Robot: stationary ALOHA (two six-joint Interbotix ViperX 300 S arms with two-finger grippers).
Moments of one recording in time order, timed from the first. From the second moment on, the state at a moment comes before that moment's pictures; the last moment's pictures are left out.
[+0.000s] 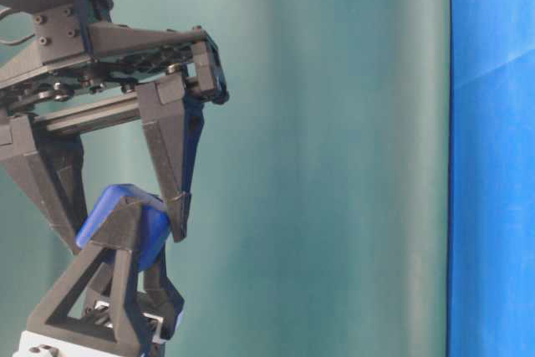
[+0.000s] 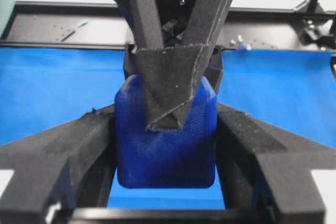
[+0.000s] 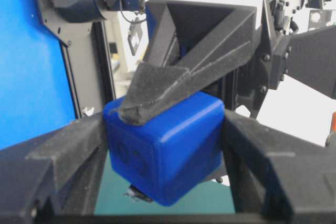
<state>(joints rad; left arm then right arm) 0.02 -0.38 0.69 0.01 -0.23 -0.02 -0.06 -0.16 0.44 -0.83 -0.19 -0.51</state>
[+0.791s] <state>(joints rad) 0.01 -0.38 0.69 0.01 -0.21 -0.02 -0.06 -0.16 0.44 -0.83 -0.16 -0.51</state>
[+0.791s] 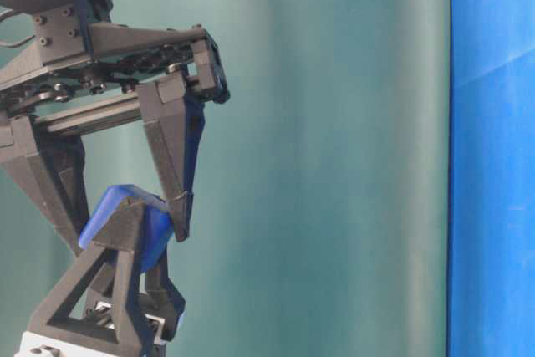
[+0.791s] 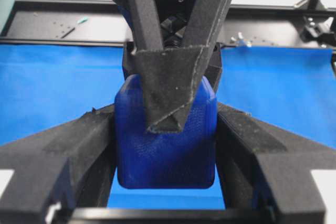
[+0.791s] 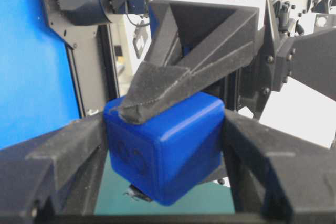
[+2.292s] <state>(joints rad) 0.01 -0.54 0.81 0.01 -0.19 -0.02 -0.05 -0.42 0.64 -0.83 -0.03 -0.41</state>
